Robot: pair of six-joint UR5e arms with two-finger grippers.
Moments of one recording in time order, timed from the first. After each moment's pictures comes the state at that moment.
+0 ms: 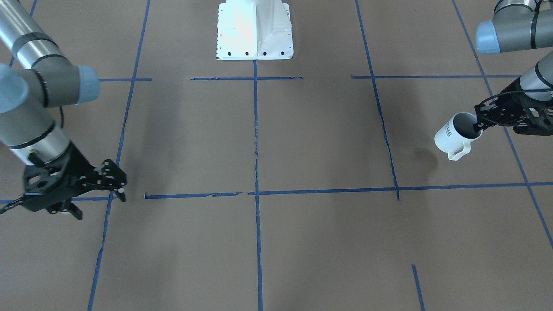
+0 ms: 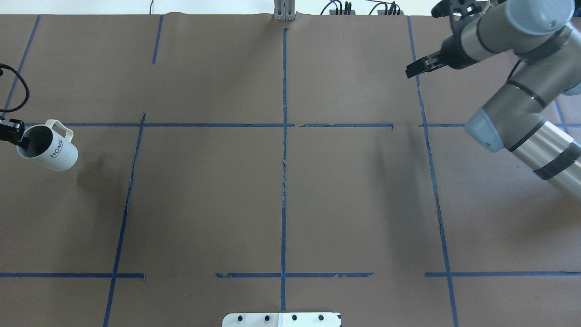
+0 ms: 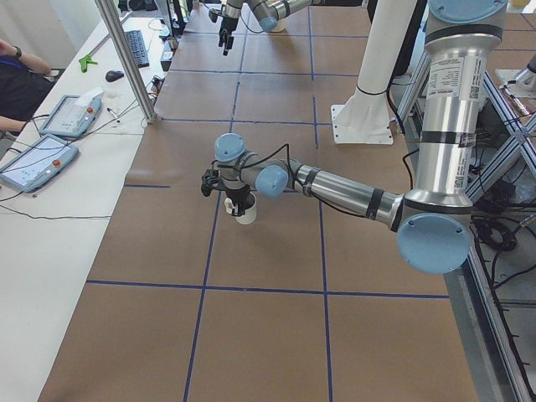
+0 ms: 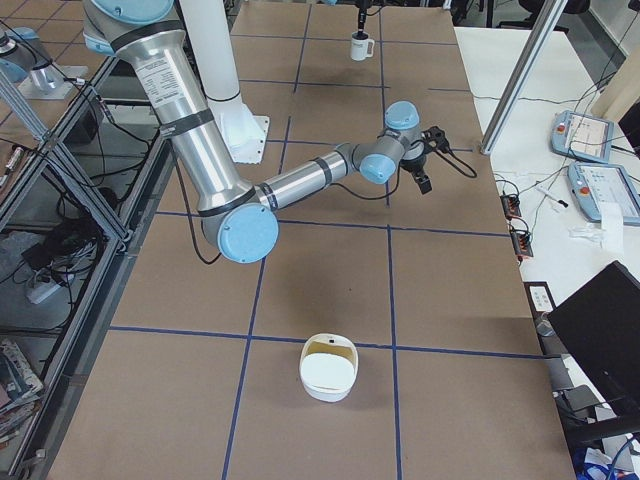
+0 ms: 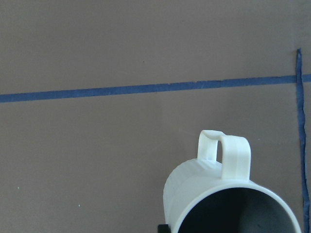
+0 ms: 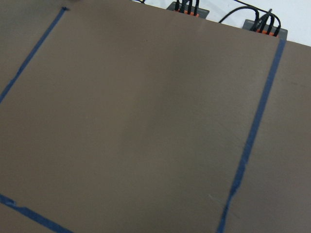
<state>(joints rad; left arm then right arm) -1.14 -1.59 -1.79 -1.76 -2.31 -0.53 1.05 -1.16 1.53 -1.07 2.12 0.54</state>
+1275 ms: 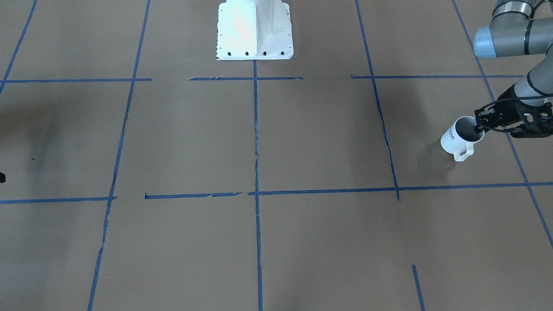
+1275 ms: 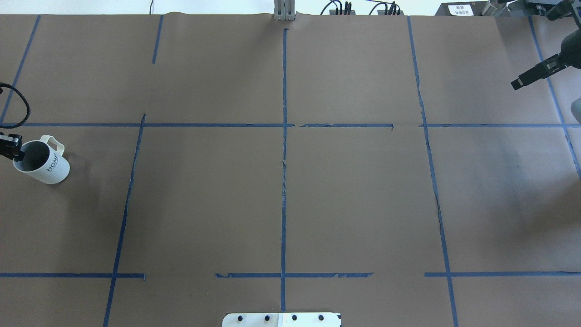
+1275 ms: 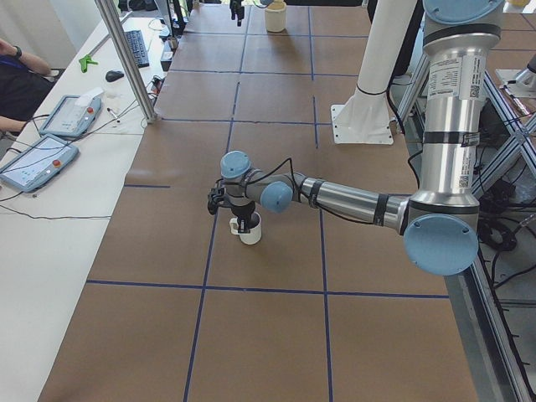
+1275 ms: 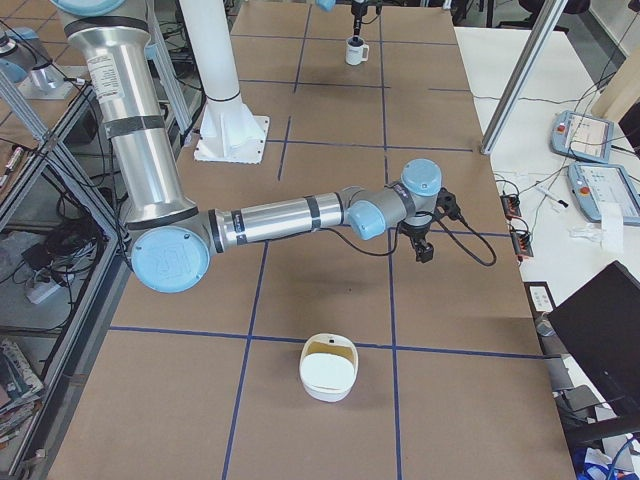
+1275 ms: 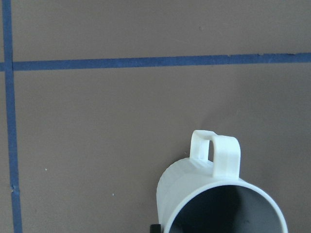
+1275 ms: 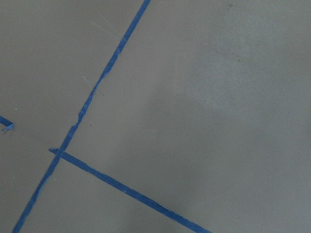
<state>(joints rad) -1.09 -1.56 -1.72 -1.82 -2.24 -0.57 1.30 -1.34 1.53 -1.28 2.35 0.07</state>
